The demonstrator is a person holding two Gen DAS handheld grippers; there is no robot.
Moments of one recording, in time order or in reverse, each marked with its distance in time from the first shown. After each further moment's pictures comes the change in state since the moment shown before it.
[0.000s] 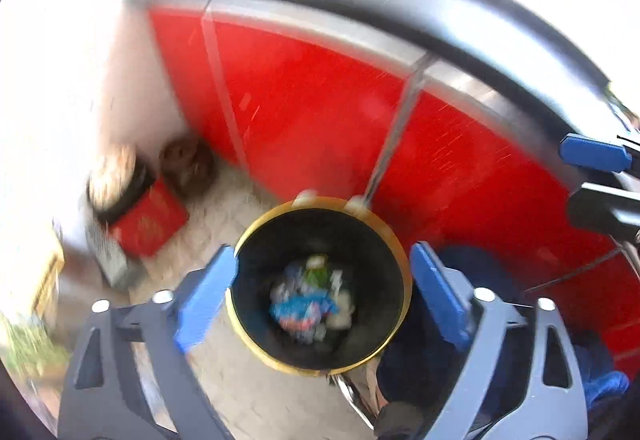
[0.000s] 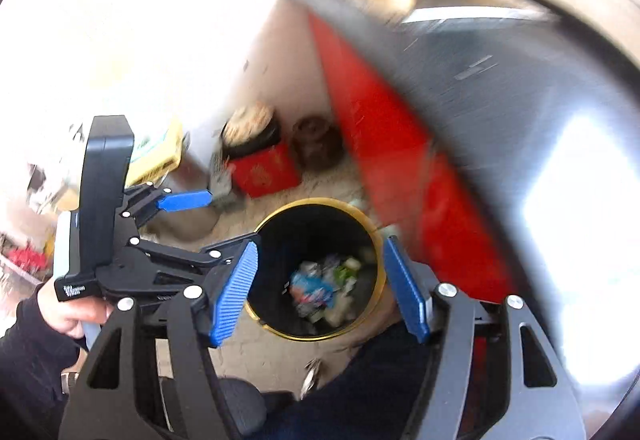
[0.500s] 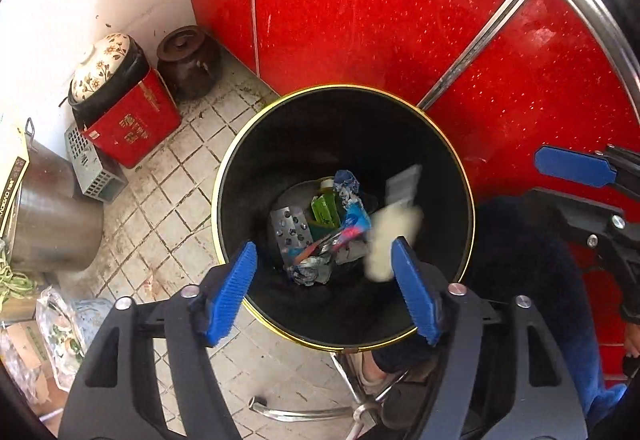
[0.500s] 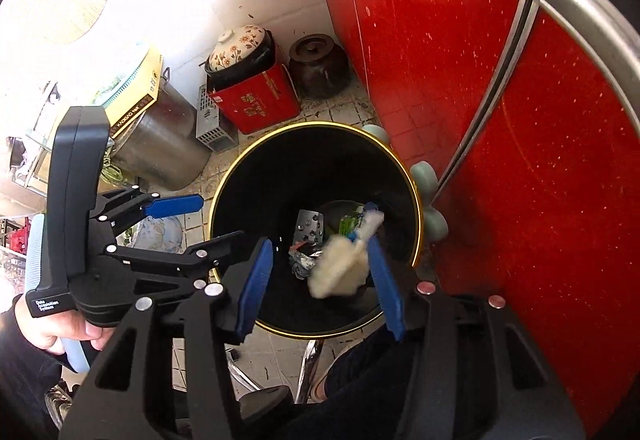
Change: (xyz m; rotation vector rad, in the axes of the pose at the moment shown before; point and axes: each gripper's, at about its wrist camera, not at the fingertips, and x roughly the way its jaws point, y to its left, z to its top) left arm 0.120 0.070 -0.081 -0.224 0.305 -0.016; right arm 0.186 0.030 -0.031 -0.044 0.336 0.058
